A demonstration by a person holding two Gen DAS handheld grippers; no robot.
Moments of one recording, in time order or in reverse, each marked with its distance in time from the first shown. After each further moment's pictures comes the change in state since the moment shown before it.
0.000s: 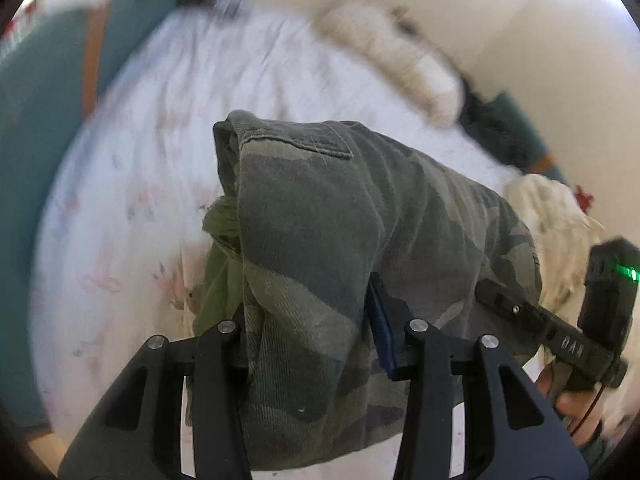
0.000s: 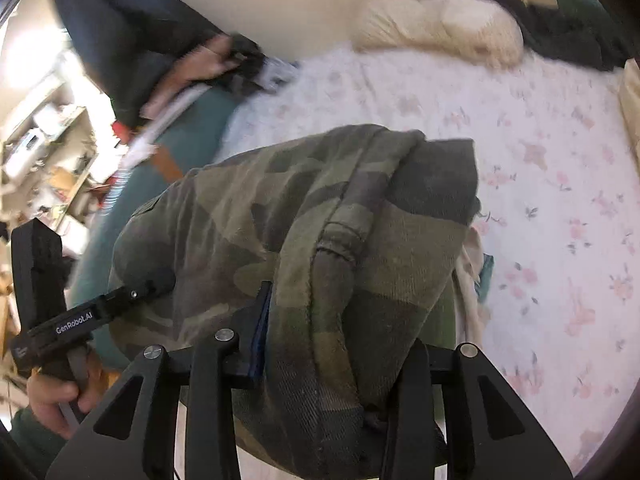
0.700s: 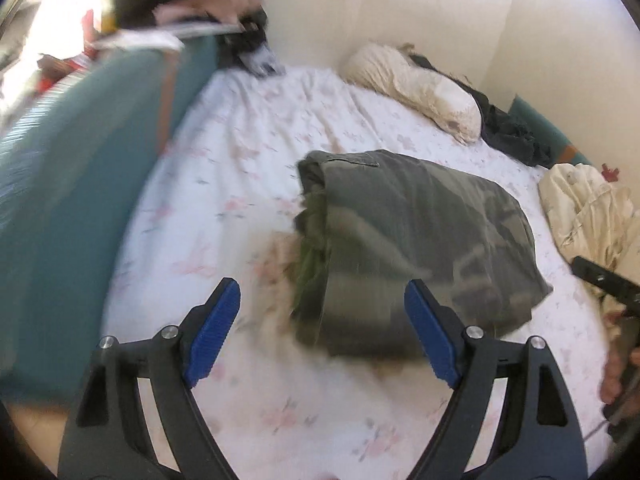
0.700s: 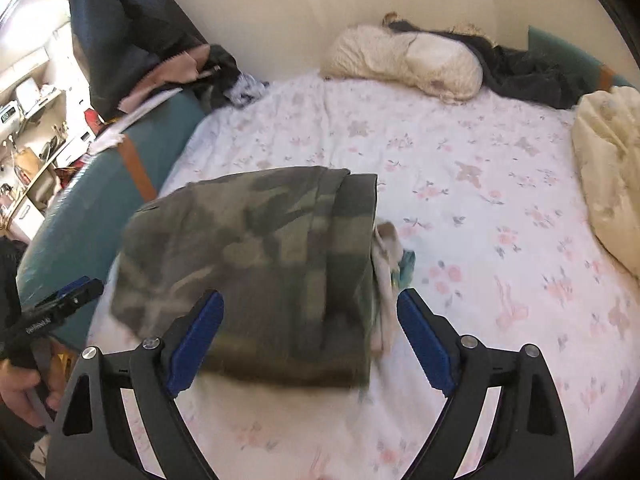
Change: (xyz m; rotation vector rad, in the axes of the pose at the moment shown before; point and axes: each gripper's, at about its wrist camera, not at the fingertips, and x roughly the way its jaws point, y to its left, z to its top) left arm -0.085 0.016 -0.103 0.156 -0.328 0.218; right arm -0.068 -0.005 -0.063 -0.088 -0.151 -0.181
